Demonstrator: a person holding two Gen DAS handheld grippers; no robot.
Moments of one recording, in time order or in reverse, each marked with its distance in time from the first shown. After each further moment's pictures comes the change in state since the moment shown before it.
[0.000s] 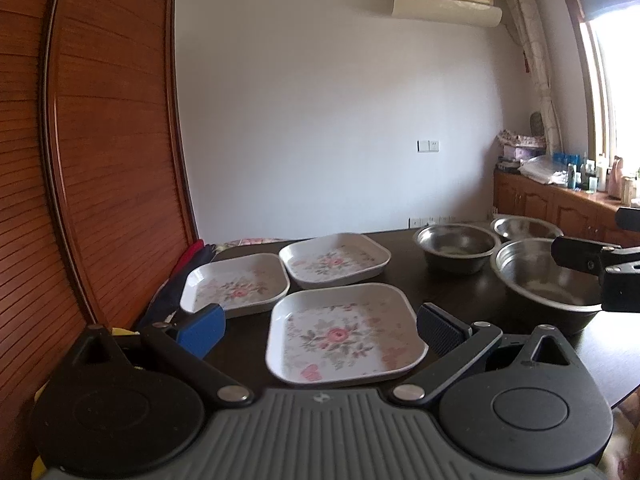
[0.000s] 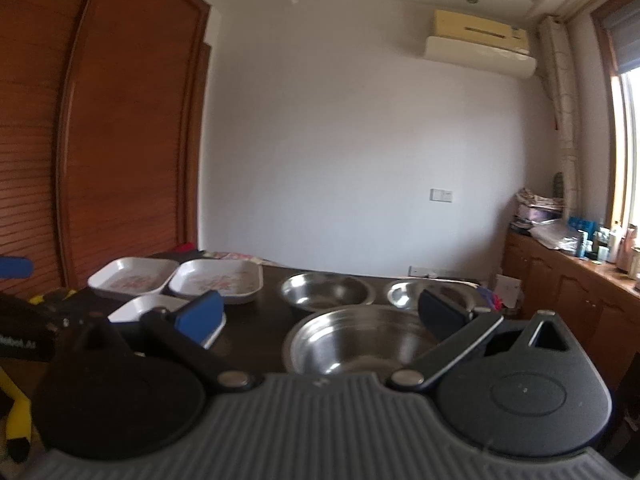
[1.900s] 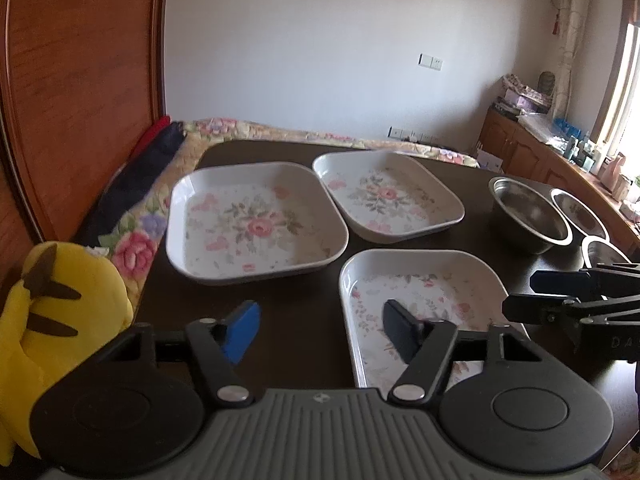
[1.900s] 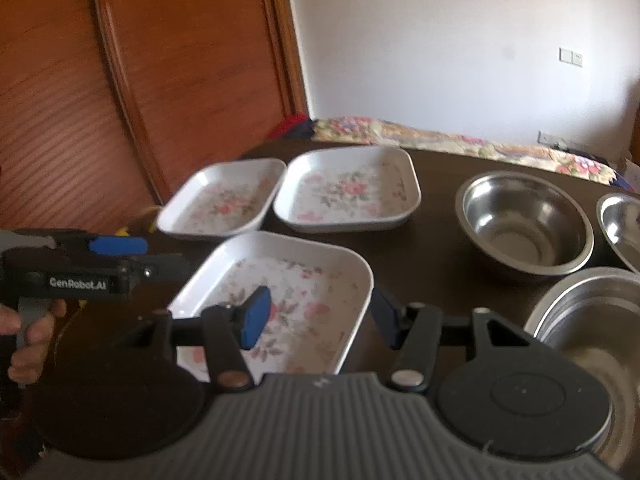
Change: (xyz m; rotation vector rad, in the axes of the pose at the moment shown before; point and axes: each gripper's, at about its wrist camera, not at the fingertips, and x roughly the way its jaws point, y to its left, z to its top) left arm 0.146 0.105 0.022 -0.175 0.385 -0.177; right arm 0.140 0.071 0.021 0.060 0.501 0.343
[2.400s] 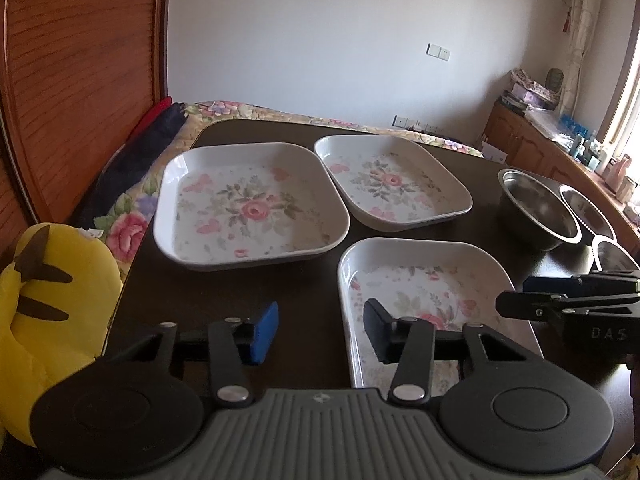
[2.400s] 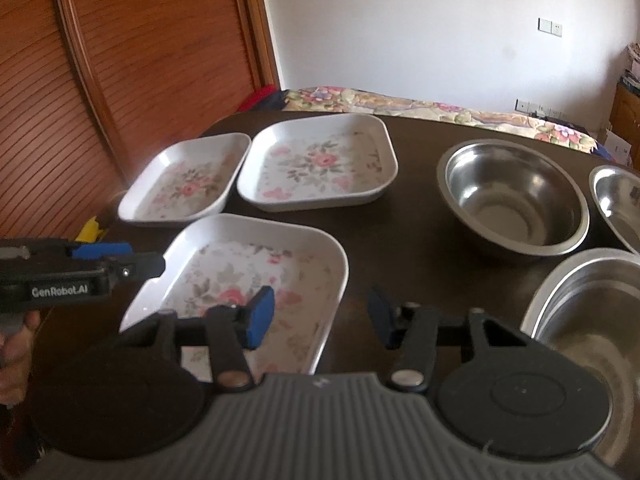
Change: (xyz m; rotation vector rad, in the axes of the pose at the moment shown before) left arm 0.016 0.000 0.000 -0.028 0.038 0.001; right arm 0.020 -0.010 0.005 0.054 0.089 -0.065
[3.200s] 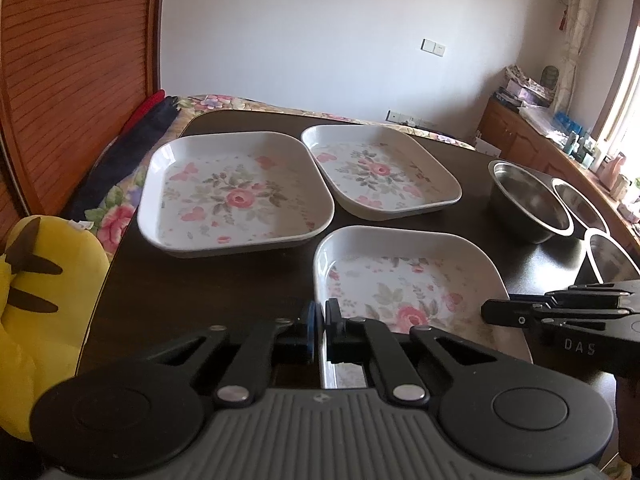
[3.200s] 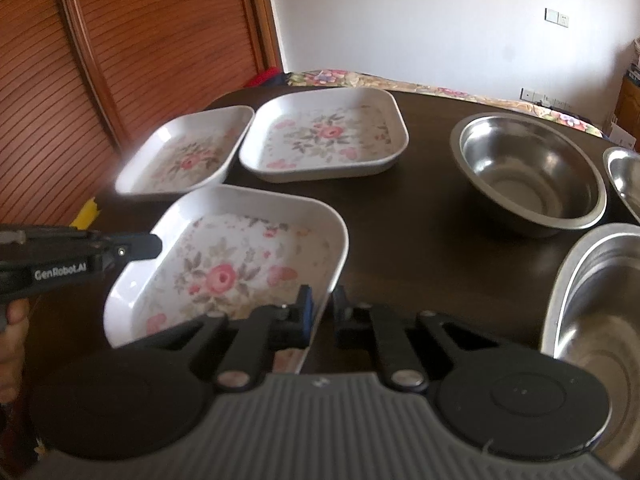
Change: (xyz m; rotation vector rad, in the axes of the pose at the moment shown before) left arm 0.000 -0.008 -0.005 -0.002 0.012 -0.020; right arm 0.011 0.002 -0.012 -0.014 0.040 0.007
